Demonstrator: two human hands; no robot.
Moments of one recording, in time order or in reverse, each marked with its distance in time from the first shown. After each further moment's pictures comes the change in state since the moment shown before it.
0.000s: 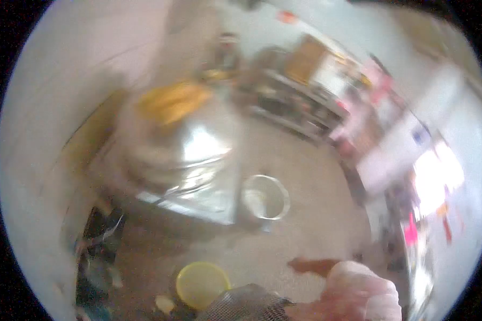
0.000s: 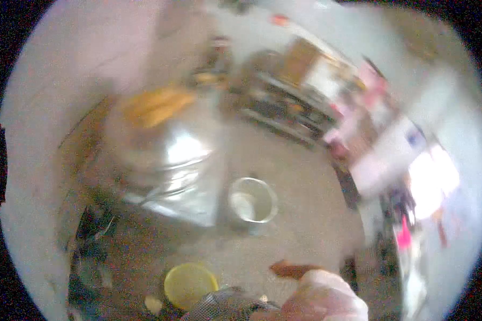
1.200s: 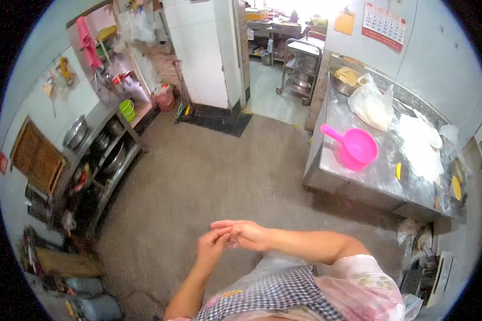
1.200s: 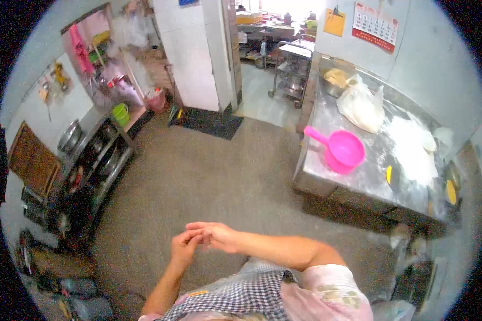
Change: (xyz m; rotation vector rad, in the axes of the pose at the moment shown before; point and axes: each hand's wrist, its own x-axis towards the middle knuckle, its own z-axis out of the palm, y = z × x) left_hand -0.301 1.249 0.575 0.060 -1.014 1.326; right_hand -0.382 0.818 0.007 2.663 0.920 -0.657
